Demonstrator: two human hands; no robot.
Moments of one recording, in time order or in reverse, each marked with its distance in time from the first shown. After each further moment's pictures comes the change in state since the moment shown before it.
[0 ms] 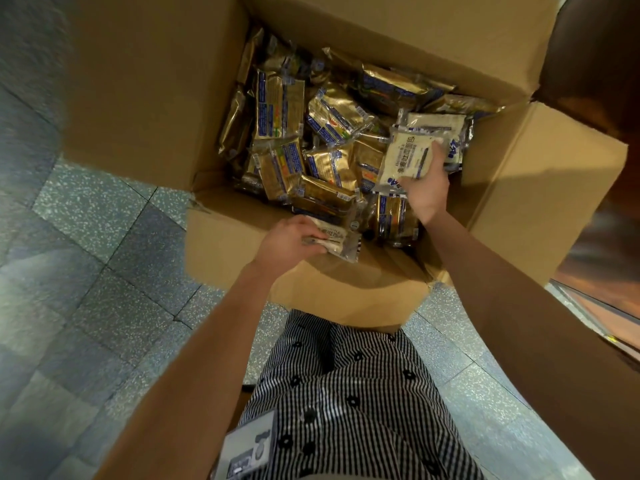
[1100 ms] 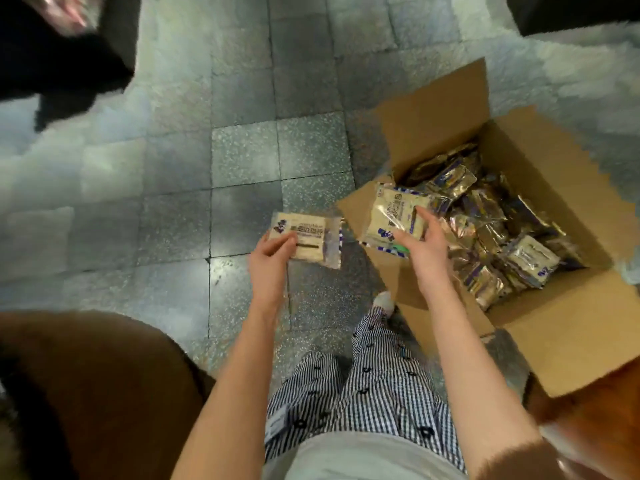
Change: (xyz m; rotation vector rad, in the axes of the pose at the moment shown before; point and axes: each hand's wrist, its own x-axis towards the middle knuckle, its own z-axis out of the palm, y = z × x) left_hand -0.367 -0.099 0.117 -1.416 1.300 -0.156; right_hand -0.373 -0.030 0.054 0.110 -0.507 -0.623
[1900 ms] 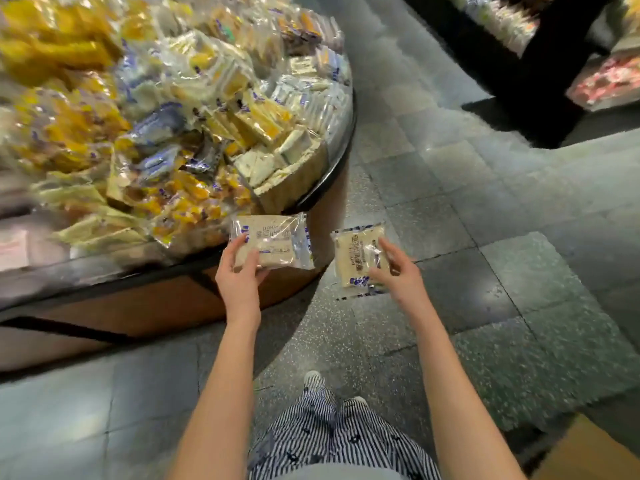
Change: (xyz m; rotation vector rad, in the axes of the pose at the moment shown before) left_hand -0.308 -0.071 -0.272 -0.730 1.552 0.189; right_hand -0.271 -0.018 0.277 -0.529 -1.565 -0.348
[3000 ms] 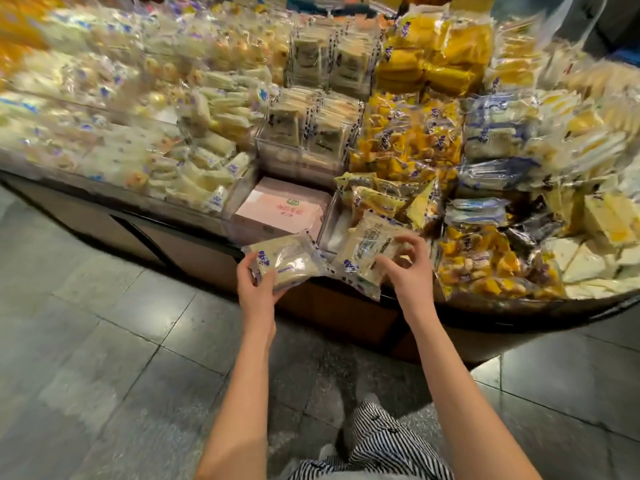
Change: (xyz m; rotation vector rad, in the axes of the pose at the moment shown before) left_hand 0.213 0.116 -0.487 -0.157 0.475 0.094; right_hand 0.004 -0.117 0.593 -0.007 -0.345 -0.292
